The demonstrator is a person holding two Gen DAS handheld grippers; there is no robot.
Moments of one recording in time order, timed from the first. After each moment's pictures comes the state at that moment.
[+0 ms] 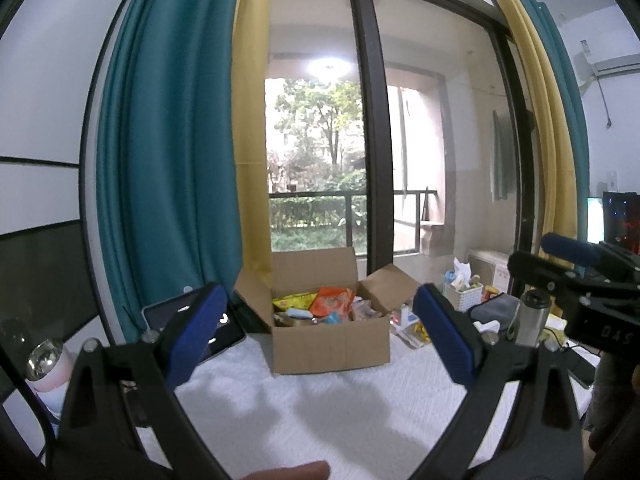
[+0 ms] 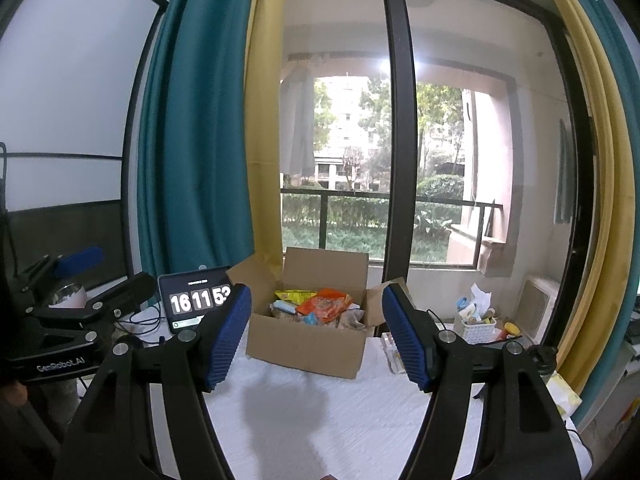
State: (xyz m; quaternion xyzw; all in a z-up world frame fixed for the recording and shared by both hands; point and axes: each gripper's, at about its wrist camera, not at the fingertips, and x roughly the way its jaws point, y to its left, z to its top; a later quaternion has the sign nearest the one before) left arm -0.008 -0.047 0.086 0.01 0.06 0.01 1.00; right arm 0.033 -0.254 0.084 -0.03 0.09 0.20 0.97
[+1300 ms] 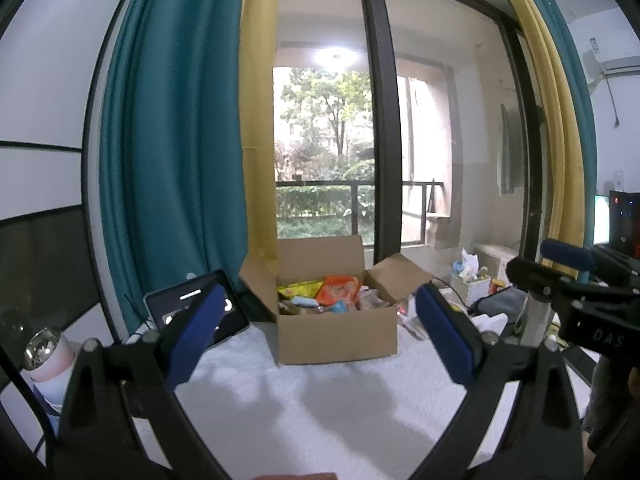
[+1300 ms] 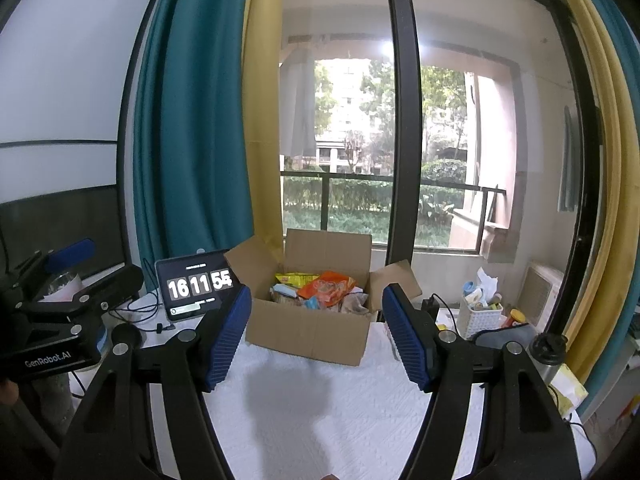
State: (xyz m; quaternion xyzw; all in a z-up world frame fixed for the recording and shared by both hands) left arm 0.000 -0.043 0.077 0.00 0.07 0.02 1.00; right arm 0.049 -0.258 0.081 -0.03 0.12 0.21 0.97
